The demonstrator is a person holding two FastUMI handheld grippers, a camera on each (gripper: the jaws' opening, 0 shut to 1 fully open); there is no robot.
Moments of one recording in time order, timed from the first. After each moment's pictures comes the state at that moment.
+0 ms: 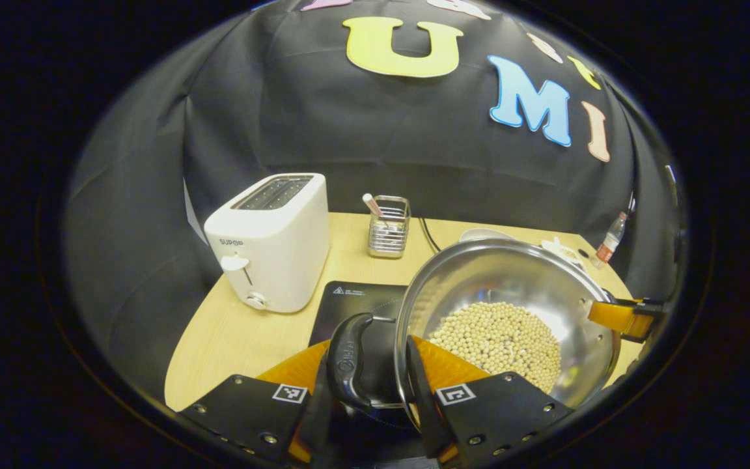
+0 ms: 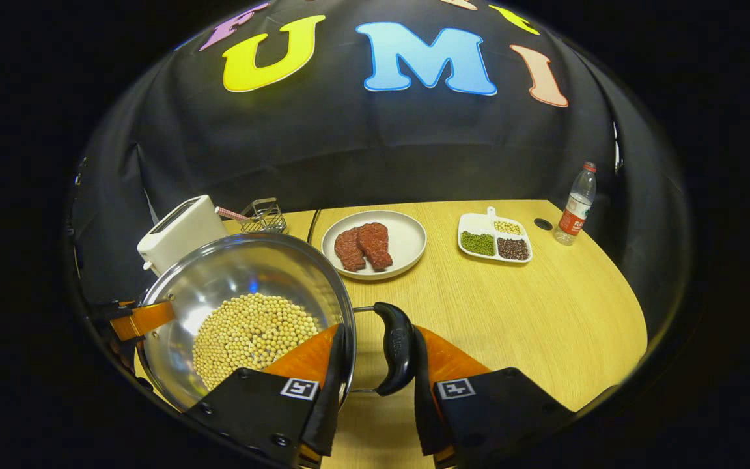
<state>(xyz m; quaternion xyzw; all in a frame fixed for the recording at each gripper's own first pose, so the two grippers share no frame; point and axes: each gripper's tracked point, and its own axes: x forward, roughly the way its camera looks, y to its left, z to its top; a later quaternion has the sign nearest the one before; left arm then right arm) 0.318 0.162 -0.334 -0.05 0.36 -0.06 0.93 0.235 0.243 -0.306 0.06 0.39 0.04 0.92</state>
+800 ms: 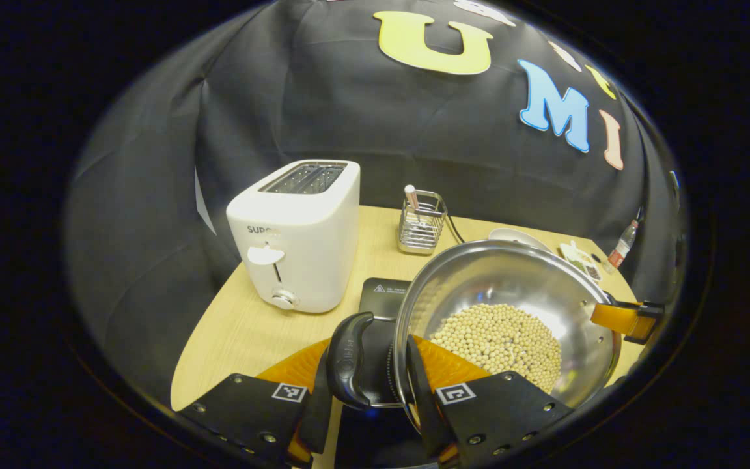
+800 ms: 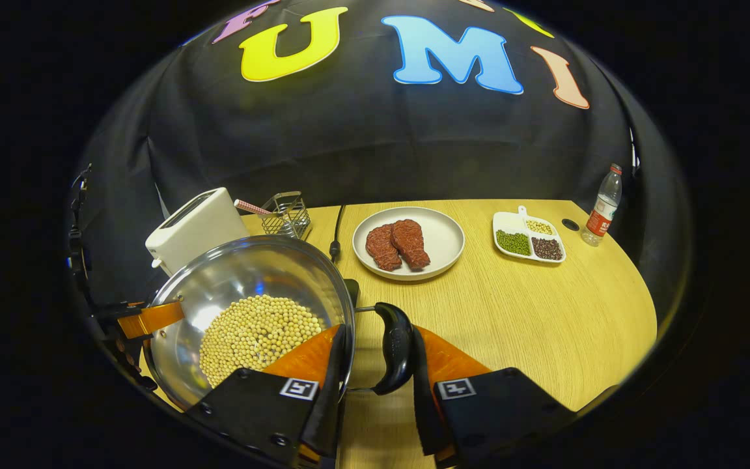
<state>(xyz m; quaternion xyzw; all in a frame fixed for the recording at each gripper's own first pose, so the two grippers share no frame) 0.329 0.208 -0.361 -0.06 0.36 -0.05 0.93 0.245 0.292 -0.319 0.06 0.39 0.07 0.91</state>
